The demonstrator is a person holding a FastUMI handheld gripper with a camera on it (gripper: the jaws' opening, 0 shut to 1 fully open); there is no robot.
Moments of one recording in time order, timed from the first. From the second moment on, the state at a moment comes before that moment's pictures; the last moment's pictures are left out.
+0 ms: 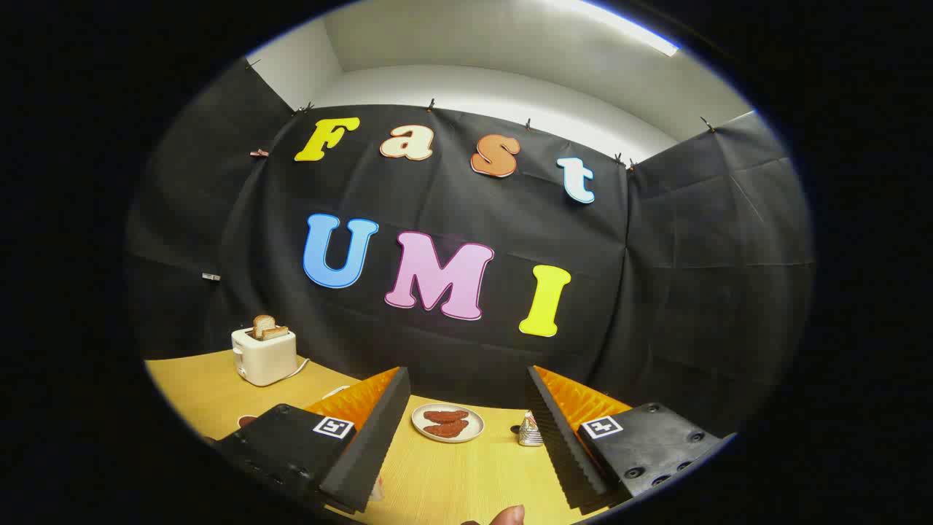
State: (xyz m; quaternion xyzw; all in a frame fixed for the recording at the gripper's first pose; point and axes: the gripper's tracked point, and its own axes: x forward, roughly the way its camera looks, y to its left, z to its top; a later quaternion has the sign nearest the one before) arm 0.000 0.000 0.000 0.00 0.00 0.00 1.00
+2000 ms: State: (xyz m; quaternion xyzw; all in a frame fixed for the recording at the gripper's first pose) arm -0.026 0.100 -0.078 0.04 -0.04 0.08 1.00
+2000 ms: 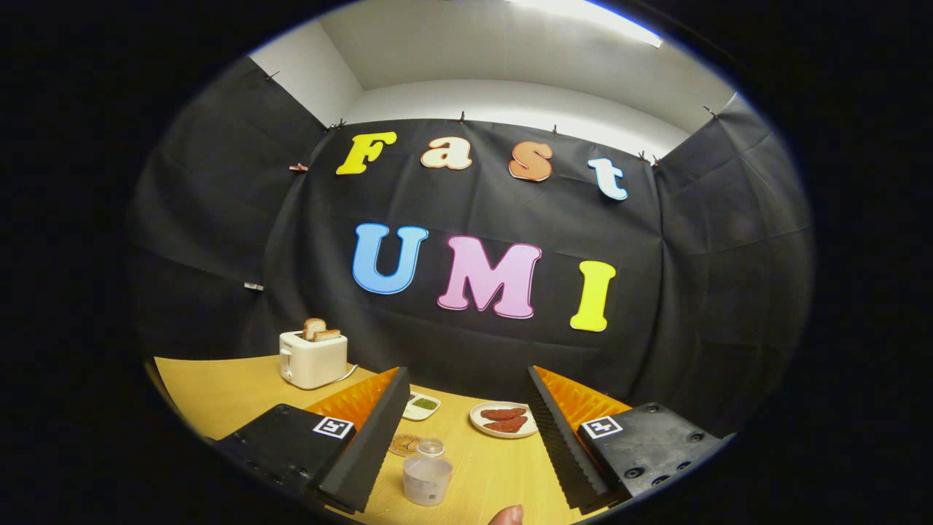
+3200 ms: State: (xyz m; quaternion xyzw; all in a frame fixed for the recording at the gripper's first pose) arm 0.018 0.154 -0.263 0.07 0.06 0.02 1.00
